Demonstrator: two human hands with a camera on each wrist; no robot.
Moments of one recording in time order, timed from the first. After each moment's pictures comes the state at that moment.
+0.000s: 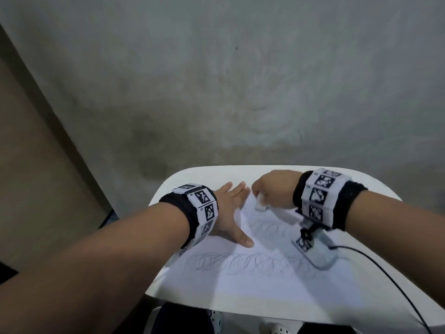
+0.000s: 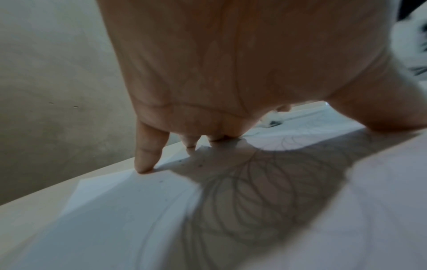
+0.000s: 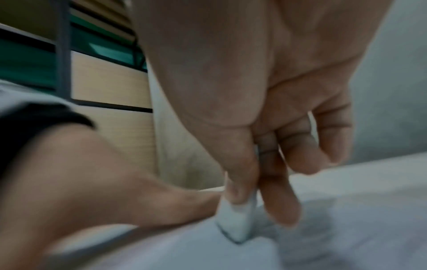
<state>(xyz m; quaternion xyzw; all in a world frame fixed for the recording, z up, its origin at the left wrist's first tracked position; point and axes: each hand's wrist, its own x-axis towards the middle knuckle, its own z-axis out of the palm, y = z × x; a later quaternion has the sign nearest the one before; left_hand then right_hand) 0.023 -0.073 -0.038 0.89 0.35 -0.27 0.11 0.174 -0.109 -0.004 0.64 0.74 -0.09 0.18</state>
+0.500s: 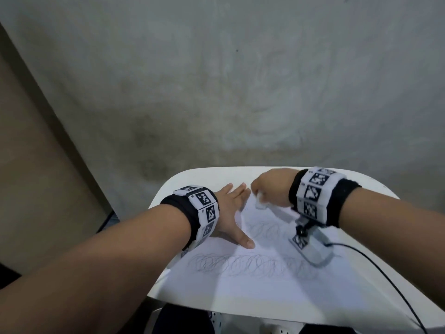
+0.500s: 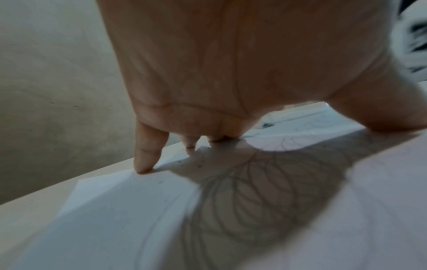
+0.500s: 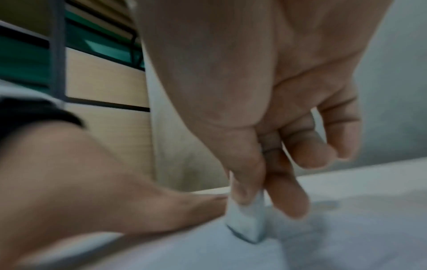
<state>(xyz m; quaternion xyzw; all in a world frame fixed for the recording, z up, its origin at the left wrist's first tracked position) 0.023 -0.072 -0.041 0.89 0.35 -0.26 0.11 0.171 -0.098 -0.005 0.64 0.74 -0.05 0.21</state>
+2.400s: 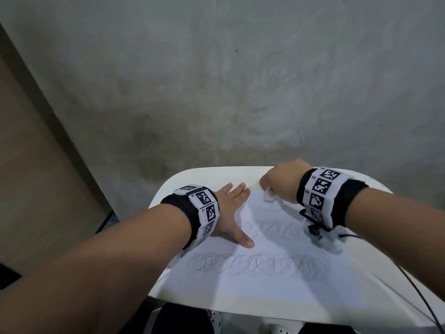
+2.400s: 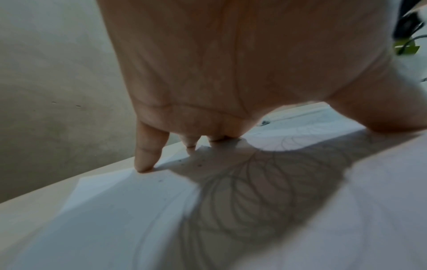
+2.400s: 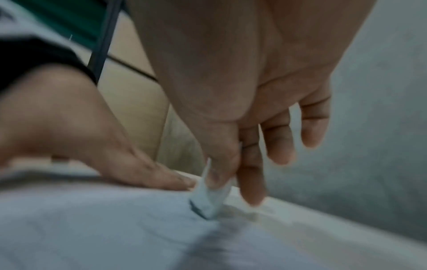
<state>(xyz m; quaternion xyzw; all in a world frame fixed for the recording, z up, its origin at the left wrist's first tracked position) 0.023 -0.074 -0.038 0.89 0.35 -0.26 0.12 0.179 -0.110 0.007 0.63 0.74 0.03 0.23</state>
